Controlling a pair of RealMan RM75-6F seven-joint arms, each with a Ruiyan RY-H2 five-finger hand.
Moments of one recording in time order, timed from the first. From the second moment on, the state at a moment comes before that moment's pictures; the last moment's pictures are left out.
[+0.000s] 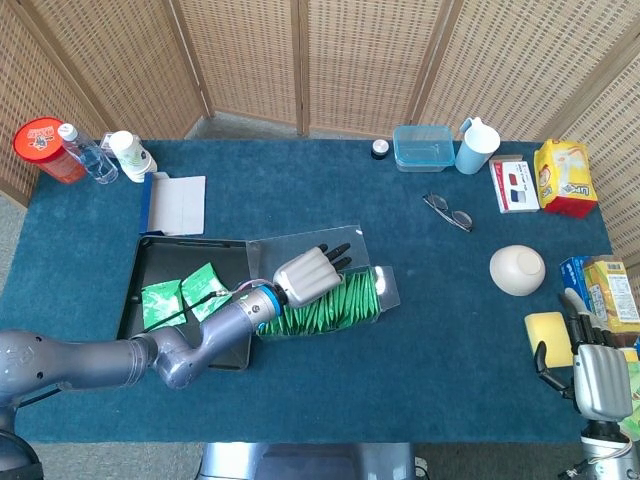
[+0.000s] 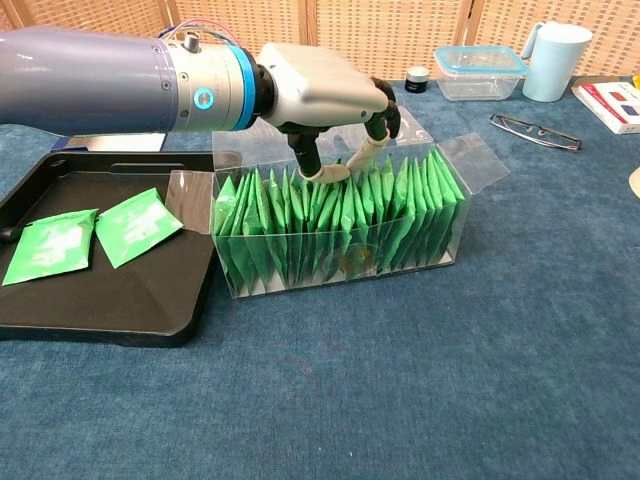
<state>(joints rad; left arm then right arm) -1.27 -1.53 -0.09 -1.46 1.05 0.72 0.61 0.00 -1.24 0.08 -1.63 -1.53 1.61 0.04</state>
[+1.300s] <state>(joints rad) -1.11 -1.32 -0.21 -1.62 1.30 1.00 0.30 0.03 -1.25 0.10 -1.63 -1.55 1.59 0.03</state>
